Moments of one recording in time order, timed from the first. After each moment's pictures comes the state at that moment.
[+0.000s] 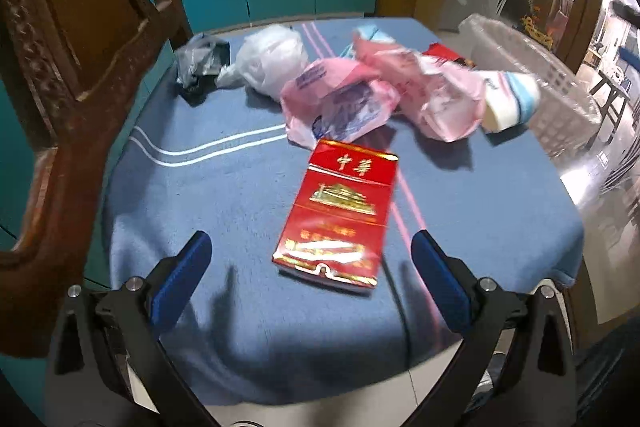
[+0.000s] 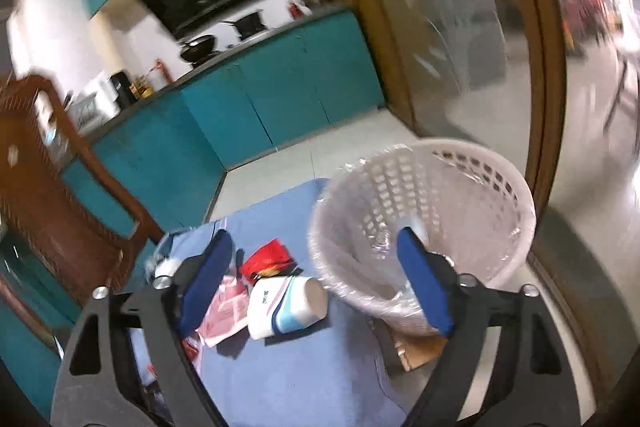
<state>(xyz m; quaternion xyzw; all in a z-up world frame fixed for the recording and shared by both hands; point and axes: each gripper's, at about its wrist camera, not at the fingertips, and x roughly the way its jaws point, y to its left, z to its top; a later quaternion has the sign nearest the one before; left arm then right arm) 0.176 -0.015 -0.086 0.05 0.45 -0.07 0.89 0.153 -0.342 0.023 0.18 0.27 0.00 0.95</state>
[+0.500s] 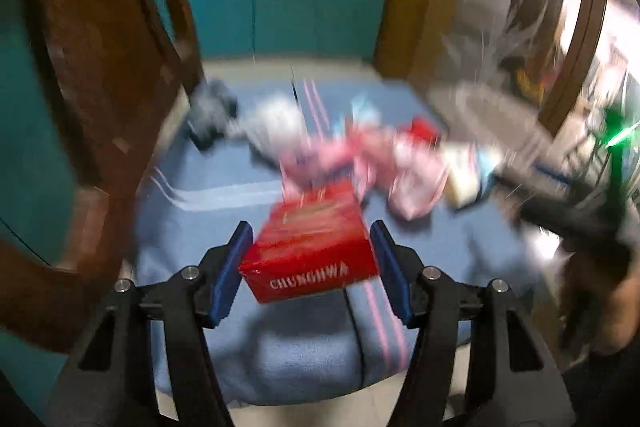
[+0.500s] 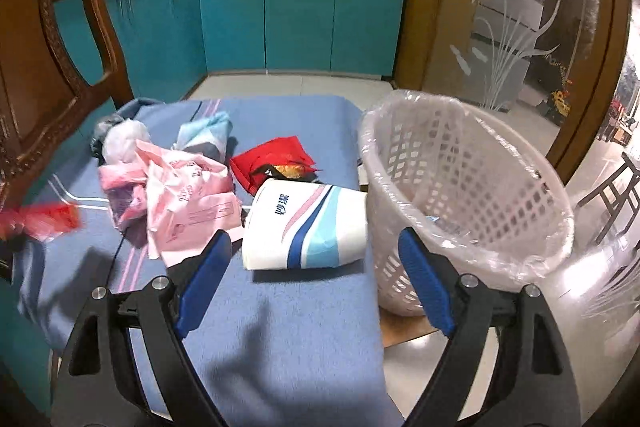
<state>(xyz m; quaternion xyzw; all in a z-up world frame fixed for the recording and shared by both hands) 0.148 -0.002 -0.013 -0.03 0.36 -0.07 0.93 0.205 -0.238 -0.052 -0.01 0.38 -0.02 0.93</state>
